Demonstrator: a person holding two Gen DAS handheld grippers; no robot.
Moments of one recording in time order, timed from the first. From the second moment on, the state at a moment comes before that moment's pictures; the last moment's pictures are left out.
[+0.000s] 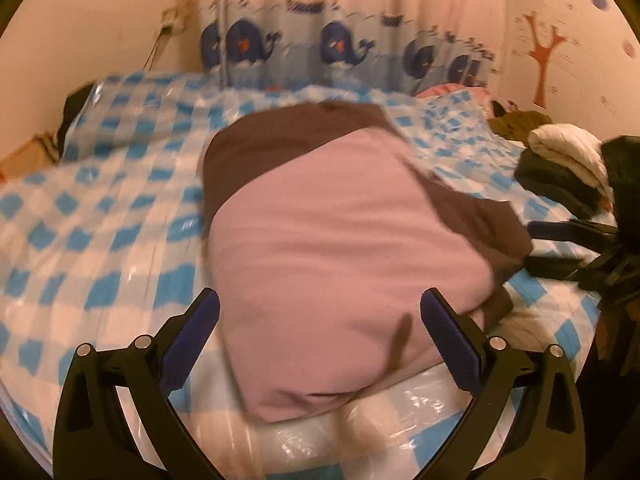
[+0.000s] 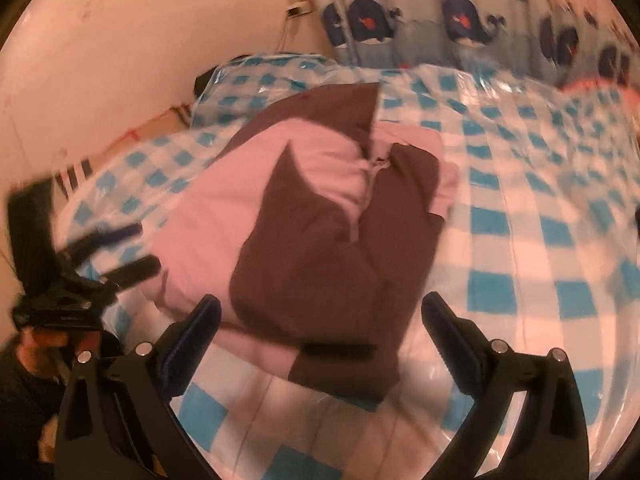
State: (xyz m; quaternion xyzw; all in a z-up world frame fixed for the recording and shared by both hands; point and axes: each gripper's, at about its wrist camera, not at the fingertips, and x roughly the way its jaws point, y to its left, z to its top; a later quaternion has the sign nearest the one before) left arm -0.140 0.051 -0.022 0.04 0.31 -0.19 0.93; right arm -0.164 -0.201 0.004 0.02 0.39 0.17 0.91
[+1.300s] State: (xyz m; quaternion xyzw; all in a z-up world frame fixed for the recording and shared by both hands) left arm -0.134 0.028 -0.010 0.10 0.31 -0.20 0.92; right arm -0.059 -0.188 0.083 0.04 0.37 0.18 0.91
